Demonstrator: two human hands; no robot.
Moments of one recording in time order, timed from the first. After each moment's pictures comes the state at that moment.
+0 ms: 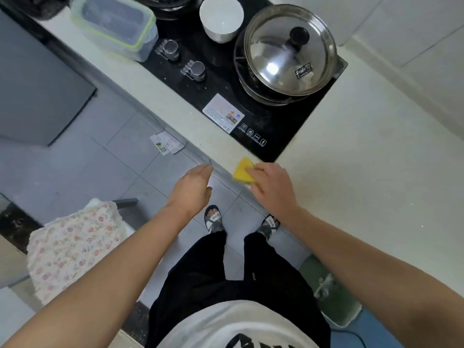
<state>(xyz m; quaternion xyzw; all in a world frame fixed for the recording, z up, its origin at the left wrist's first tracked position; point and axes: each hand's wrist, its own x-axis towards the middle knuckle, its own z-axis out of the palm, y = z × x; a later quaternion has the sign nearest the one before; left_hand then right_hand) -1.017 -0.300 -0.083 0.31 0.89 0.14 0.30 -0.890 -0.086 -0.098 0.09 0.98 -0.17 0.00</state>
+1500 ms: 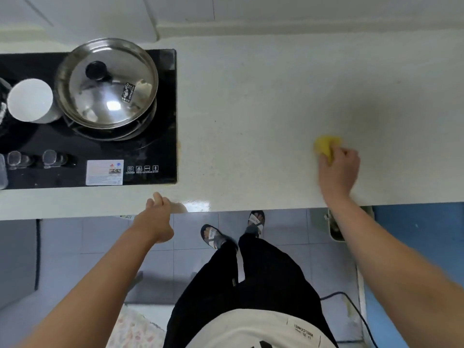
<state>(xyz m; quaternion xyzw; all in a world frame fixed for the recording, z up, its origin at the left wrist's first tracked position) -0.995 -0.173 -0.074 0.47 0.73 -0.28 0.41 -0.606 0.059 -0.108 0.72 0.66 -0.14 -0.16</state>
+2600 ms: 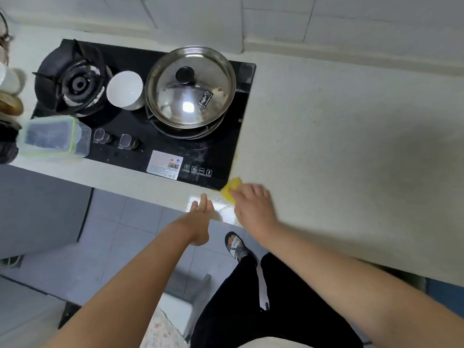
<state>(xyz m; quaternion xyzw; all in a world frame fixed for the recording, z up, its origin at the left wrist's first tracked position) -1.000 -0.172 -0.059 0.42 0.72 -0.25 0.50 -0.847 -0.061 -0.132 0.28 0.94 -0.20 -0.04</state>
